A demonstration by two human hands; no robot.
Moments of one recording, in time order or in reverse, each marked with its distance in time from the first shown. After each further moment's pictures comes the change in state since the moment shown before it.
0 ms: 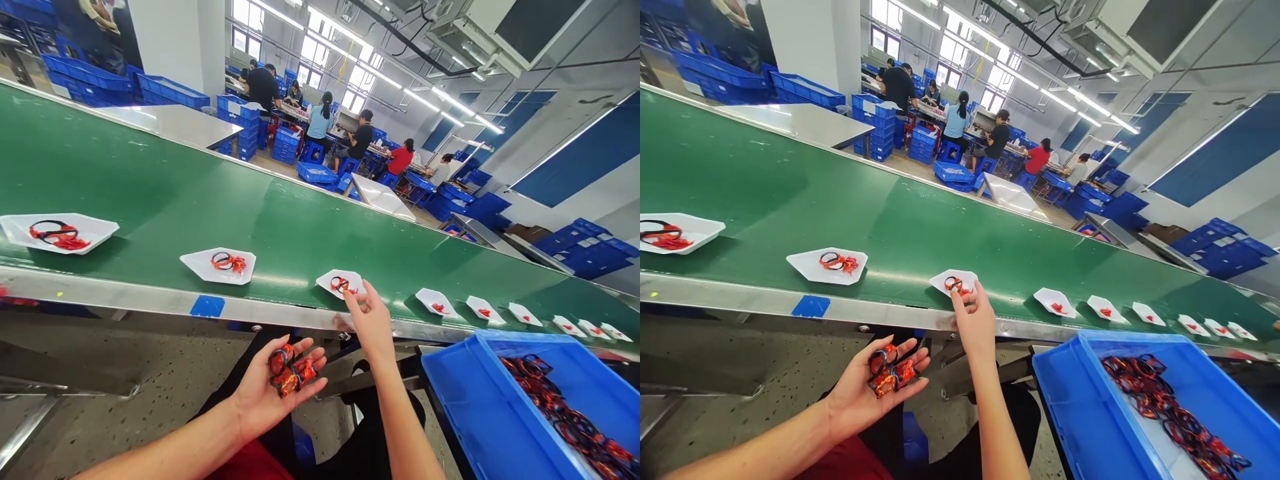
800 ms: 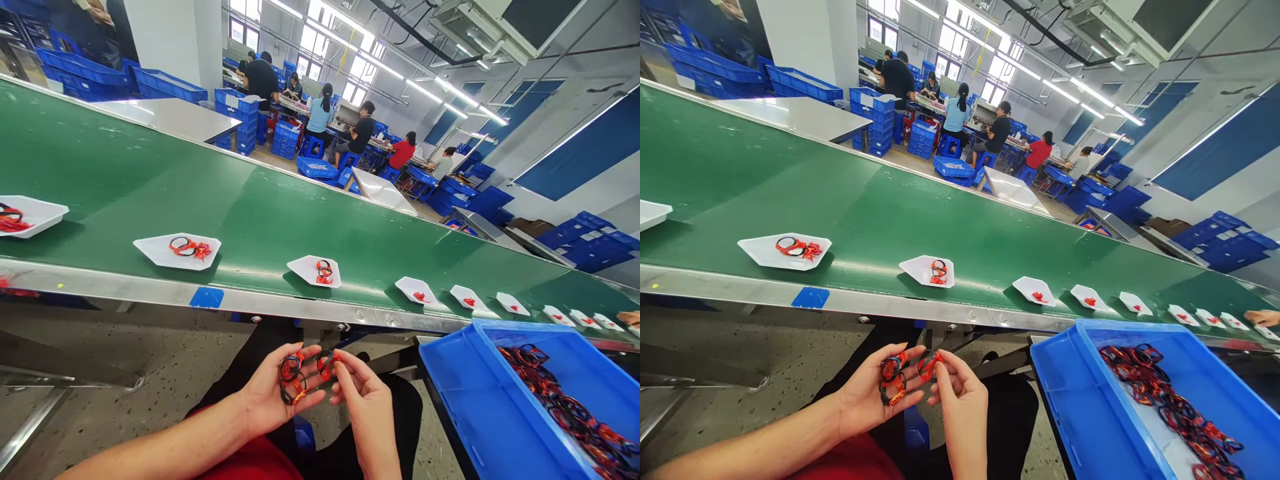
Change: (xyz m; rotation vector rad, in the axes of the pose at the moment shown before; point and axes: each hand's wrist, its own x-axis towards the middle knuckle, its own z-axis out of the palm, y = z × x) left_hand 0.001 -0.011 -0.009 0.197 0.051 -0.143; right_hand -0.111 0.046 -0.017 0.252 -0.102 0.327
